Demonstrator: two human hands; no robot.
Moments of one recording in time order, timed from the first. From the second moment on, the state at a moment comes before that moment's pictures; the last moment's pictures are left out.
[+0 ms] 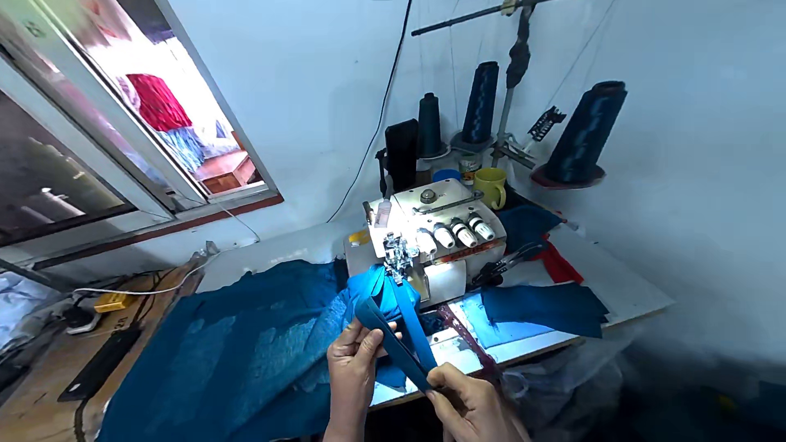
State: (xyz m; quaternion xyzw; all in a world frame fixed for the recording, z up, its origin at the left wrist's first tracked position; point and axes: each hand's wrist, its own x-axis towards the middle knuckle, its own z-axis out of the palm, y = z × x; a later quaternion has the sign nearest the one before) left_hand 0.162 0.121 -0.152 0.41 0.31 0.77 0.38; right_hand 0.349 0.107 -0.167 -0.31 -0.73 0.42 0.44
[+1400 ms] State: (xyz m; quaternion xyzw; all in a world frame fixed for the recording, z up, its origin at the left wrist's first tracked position) left_hand 0.093 0.063 -0.031 0.88 0.39 0.20 0.19; right_hand 0.318 0.131 -0.060 -0.11 -0.86 0.45 0.21
